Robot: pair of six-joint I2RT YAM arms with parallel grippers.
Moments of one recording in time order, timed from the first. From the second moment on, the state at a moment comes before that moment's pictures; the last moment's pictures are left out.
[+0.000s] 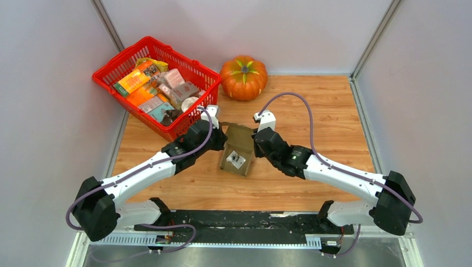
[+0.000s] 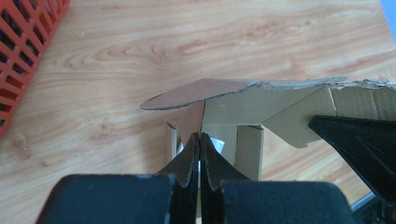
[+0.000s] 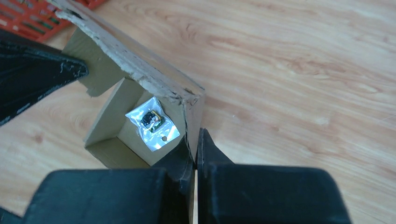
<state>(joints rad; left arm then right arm) -0.76 1.17 0.78 -0.12 -0.15 -0.47 0.97 1.24 0.88 -0.26 0.44 0.42</state>
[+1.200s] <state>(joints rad) -0.79 1.36 0.75 0.19 -0.19 -0.57 0.96 1.40 0.89 -0.17 0.77 0.59</state>
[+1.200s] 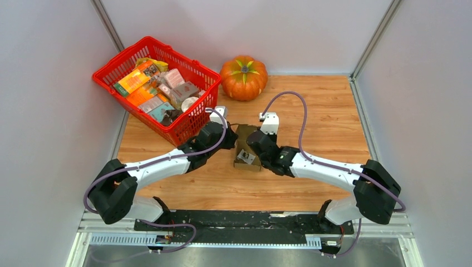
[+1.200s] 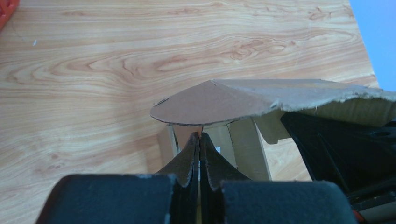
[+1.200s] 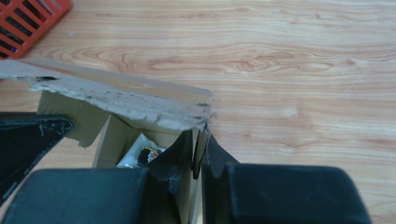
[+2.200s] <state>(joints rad) -0.89 1.32 0.57 0.33 -0.27 -0.64 1.17 1.33 0.65 0.00 0.96 0.62</state>
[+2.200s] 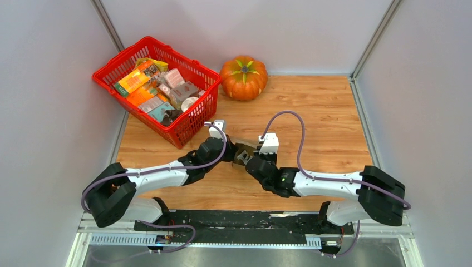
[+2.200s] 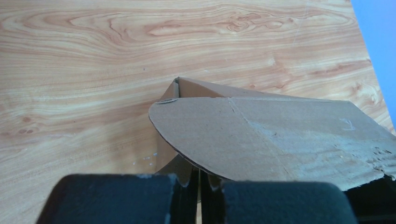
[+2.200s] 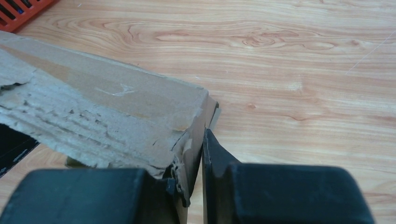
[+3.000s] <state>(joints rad) -0.89 1.29 0.52 0.30 -0.28 -0.65 1.20 1.33 0.67 -0.20 0.97 0.87</state>
